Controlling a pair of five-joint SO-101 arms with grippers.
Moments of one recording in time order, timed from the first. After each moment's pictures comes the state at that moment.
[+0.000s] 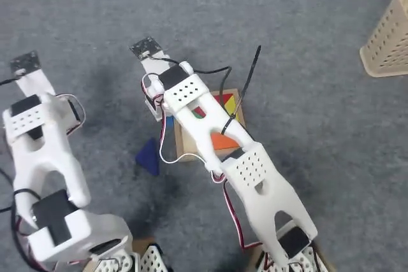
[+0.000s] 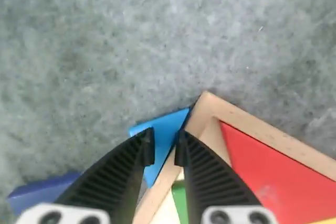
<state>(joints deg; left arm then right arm) -35.6 -1.8 27.6 60.9 3.9 -41.8 60.0 -59.4 82.6 -3.6</state>
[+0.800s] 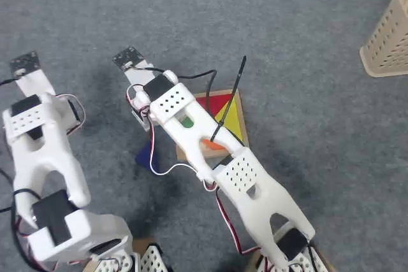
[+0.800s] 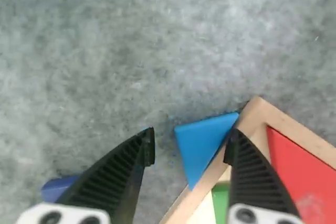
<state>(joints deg) -35.6 -1.8 27.6 60.9 3.9 -46.9 63.1 -63.4 84.7 -3.5</state>
